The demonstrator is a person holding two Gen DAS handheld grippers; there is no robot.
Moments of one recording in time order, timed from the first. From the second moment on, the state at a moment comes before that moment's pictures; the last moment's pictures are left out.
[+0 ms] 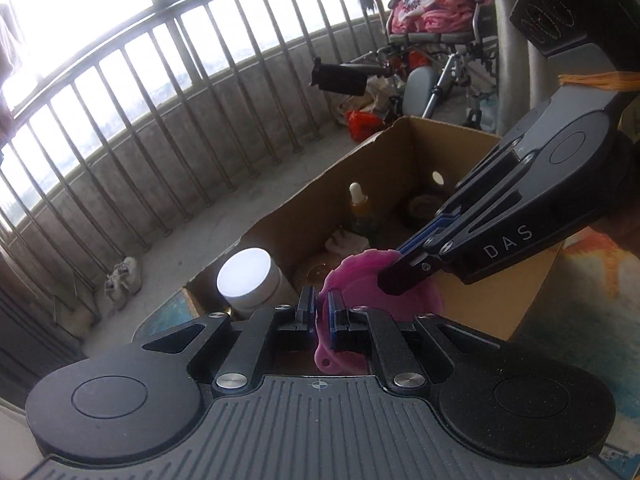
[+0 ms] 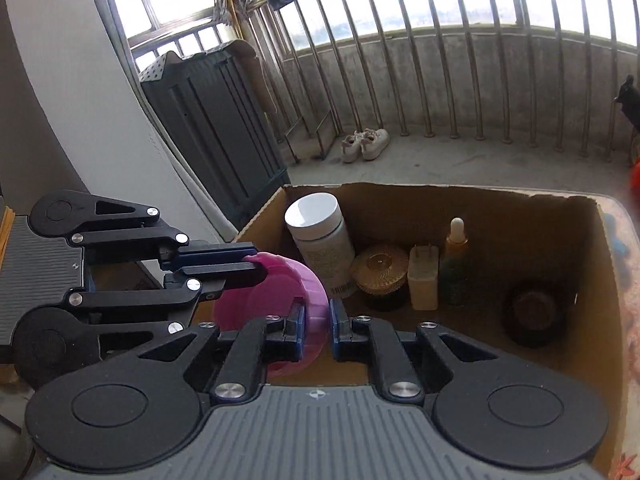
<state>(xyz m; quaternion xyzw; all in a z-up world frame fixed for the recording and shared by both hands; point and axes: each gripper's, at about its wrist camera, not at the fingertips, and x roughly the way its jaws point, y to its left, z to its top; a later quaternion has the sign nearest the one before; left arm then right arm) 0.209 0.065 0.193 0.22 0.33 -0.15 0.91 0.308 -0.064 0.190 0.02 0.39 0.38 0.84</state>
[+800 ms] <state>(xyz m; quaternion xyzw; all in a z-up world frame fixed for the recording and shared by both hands) 0.250 0.058 0.138 0.39 0.48 -0.12 0.78 0.326 -0.028 0.120 -0.03 0.57 0.32 0.75</state>
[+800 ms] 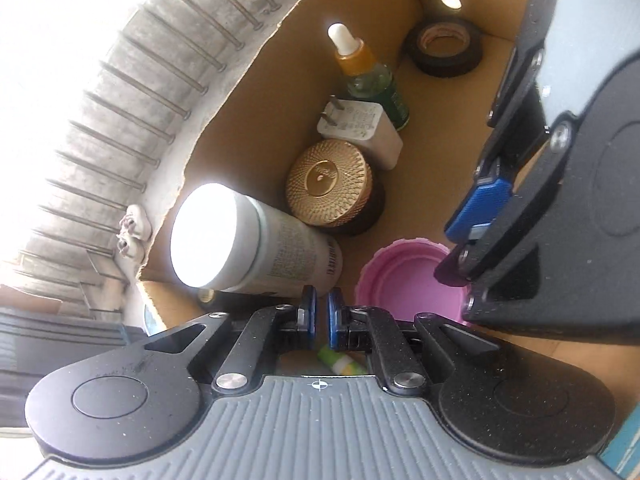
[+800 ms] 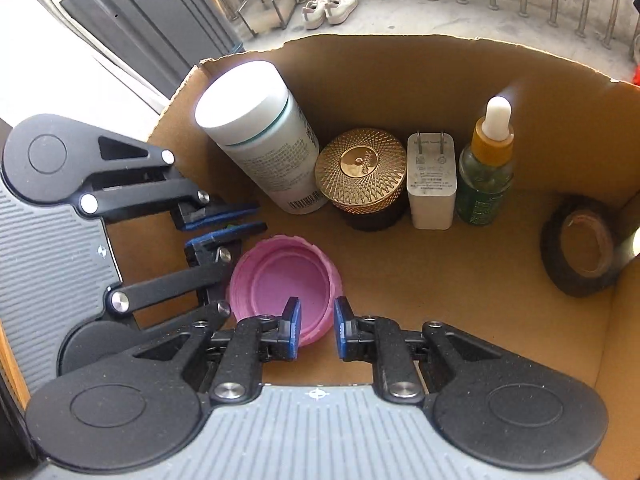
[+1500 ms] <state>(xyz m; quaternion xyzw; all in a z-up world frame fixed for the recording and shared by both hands) 0.253 0.083 0.132 0.25 0.56 -0.11 0.78 0.298 -0.088 0.153 -0.05 0.52 0.32 0.79</state>
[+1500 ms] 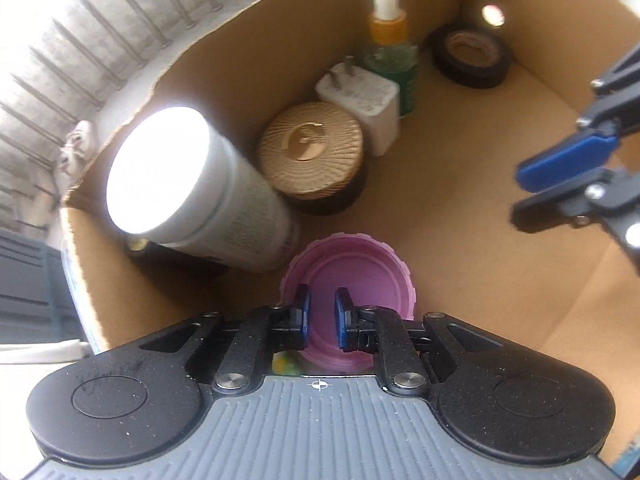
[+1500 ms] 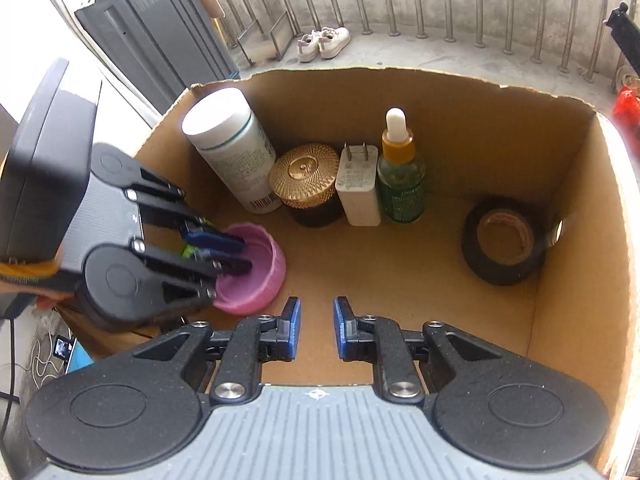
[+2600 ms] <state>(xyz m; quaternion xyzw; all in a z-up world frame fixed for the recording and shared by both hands) 0.146 0.083 0.196 0.16 0.50 -0.31 0.80 0.231 -0.123 0.170 -0.19 0.42 0.44 0.77</state>
